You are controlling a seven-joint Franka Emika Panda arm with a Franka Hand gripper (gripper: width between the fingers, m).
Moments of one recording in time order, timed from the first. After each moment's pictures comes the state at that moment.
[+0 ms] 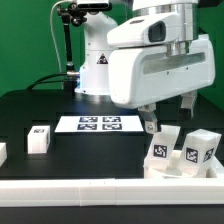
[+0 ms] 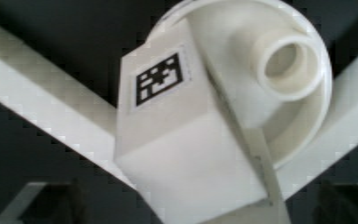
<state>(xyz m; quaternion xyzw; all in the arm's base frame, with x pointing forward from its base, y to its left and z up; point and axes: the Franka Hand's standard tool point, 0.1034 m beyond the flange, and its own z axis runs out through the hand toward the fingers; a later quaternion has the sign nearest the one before) 0.630 0.066 0.096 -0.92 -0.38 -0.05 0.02</state>
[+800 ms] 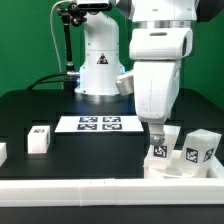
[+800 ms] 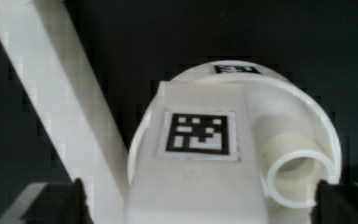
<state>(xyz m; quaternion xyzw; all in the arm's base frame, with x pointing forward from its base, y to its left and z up) 0.625 0.054 0.078 -0.82 -0.58 -0.03 -0.02</state>
